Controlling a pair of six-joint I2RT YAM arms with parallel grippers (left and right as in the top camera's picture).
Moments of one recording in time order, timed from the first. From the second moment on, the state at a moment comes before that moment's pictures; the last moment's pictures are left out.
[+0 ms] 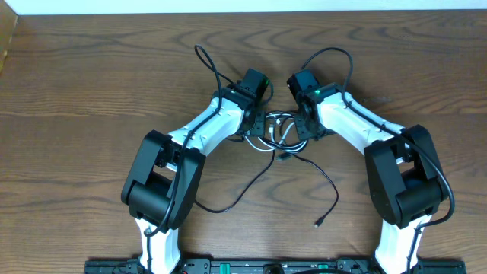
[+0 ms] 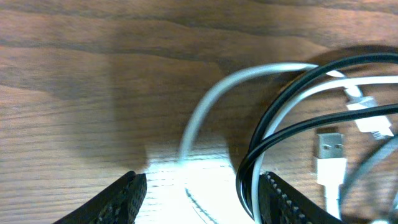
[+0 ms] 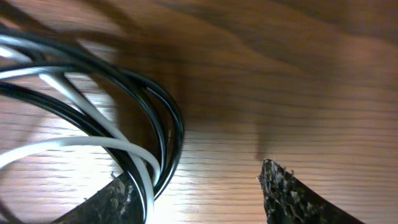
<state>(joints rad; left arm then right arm) -0.49 2.01 1.34 -0.66 -0.02 -0.41 0.43 2.02 1.34 -0.79 0.22 0.24</state>
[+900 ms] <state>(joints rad) -0.37 2.00 1.30 -0.72 -0.18 -0.36 0.35 2.02 1.33 -0.62 0.22 0.06</state>
